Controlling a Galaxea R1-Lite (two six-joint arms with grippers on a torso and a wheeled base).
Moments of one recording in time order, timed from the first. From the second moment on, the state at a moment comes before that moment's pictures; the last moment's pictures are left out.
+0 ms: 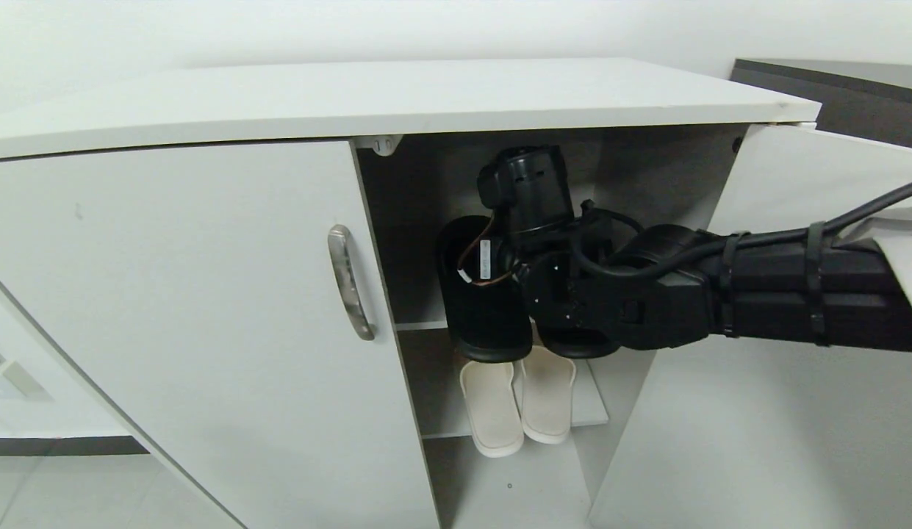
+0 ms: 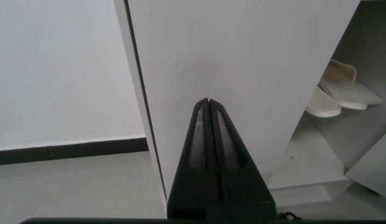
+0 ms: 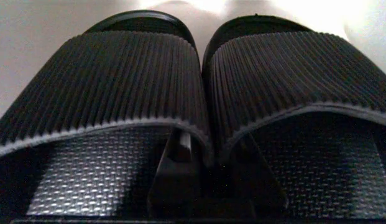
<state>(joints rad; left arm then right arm) 0.00 0.00 0.00 0.00 0.00 0.01 0.85 2.12 -1.81 -0.01 -0.72 0.27</state>
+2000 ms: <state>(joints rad) 0.00 0.00 0.00 0.00 0.00 0.01 0.92 1.93 -1.50 -0.08 -0.73 0.28</state>
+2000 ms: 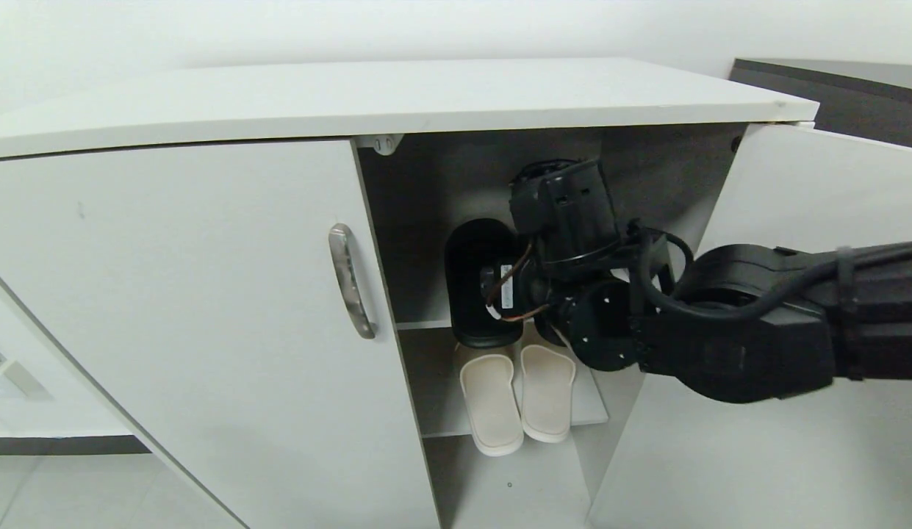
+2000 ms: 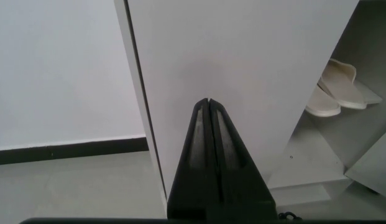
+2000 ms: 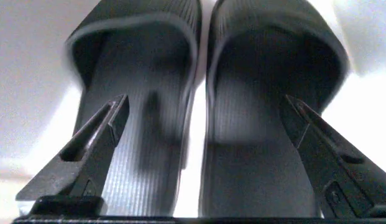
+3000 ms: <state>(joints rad) 0.00 0.00 0.00 0.00 0.00 0.01 0.99 1.68 -1.09 -0.32 -0.62 0.23</state>
